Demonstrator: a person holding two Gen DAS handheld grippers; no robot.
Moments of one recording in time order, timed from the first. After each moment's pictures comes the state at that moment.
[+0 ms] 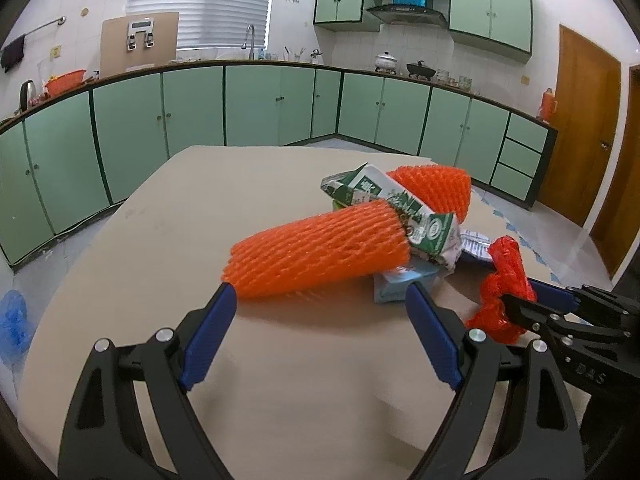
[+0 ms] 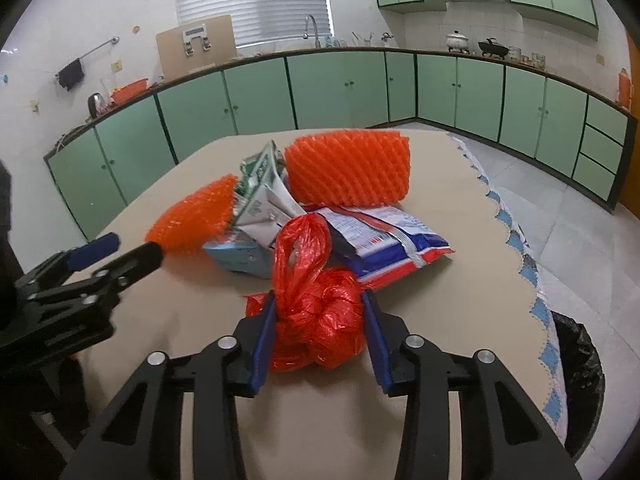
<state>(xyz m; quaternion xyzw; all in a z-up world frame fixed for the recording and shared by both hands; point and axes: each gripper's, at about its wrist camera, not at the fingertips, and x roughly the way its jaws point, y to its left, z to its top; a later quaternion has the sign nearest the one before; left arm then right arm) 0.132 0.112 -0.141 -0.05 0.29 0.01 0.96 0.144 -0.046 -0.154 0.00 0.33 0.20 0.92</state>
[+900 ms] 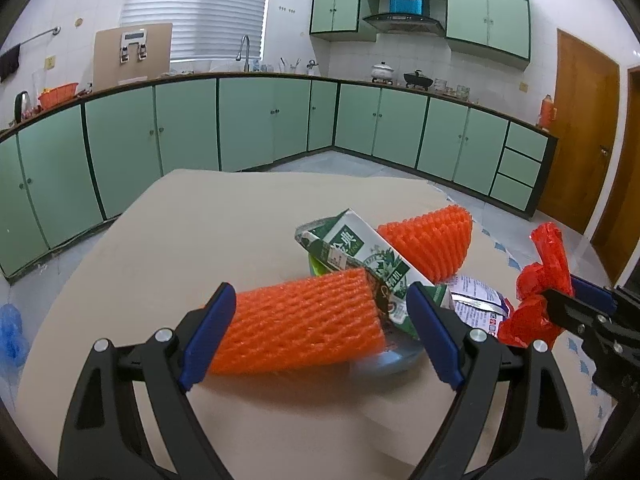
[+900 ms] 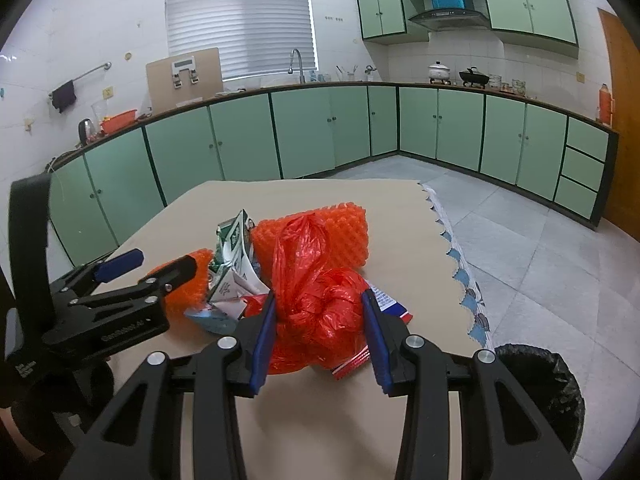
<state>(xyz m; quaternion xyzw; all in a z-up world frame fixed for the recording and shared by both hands) 0.182 0.094 -0.124 -0.04 0.27 0.01 0.96 0.164 -0.066 -0.122 0.01 0.28 0.17 0.95</state>
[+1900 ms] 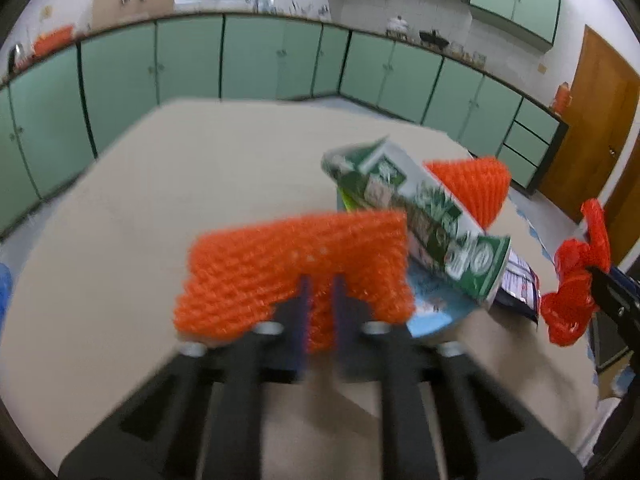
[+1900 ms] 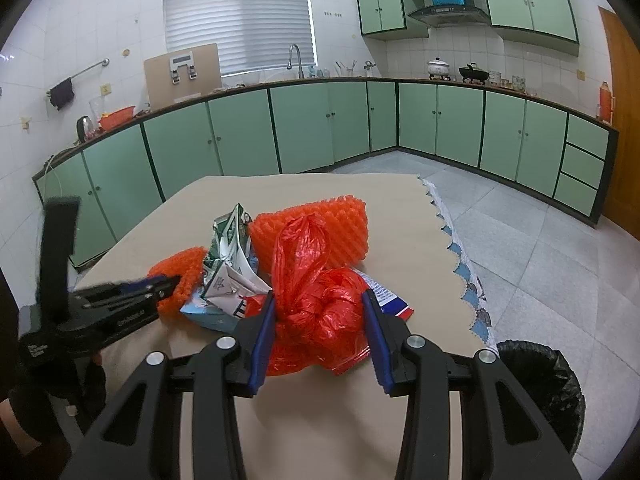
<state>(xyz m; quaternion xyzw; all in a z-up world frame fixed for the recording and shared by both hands) 0.204 0.125 -0.163 -0.10 0.37 0.00 0.92 0.166 -0.070 -0.127 0.01 0.28 0.17 0.94</state>
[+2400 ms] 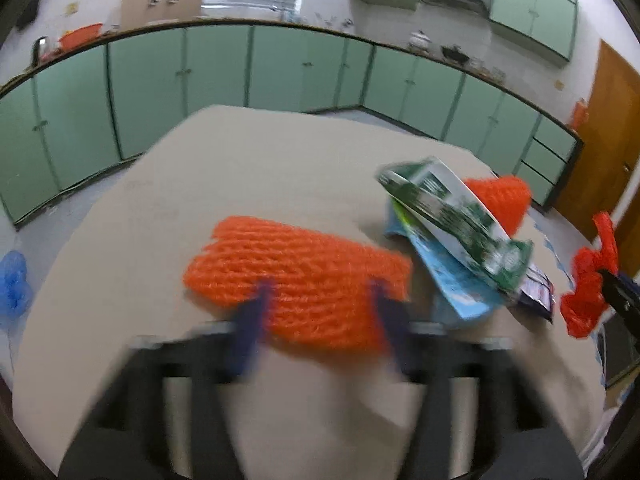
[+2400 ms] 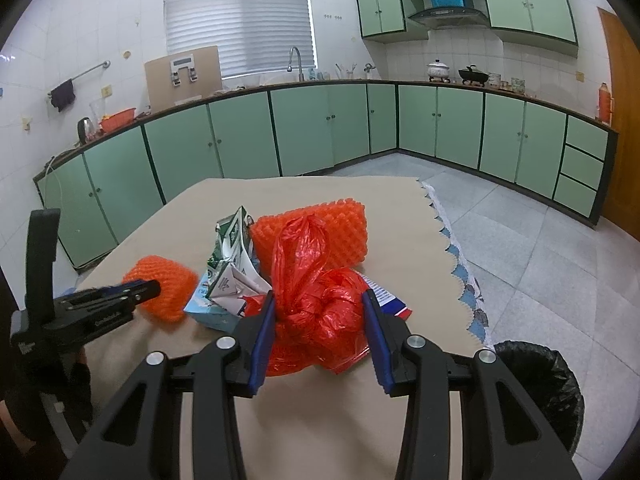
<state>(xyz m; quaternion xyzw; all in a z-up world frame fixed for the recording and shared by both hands) 0.177 0.158 -0.152 -0.10 0.34 0.06 0.93 0.162 -0.070 -0.124 0.00 0.28 0.17 0.94</state>
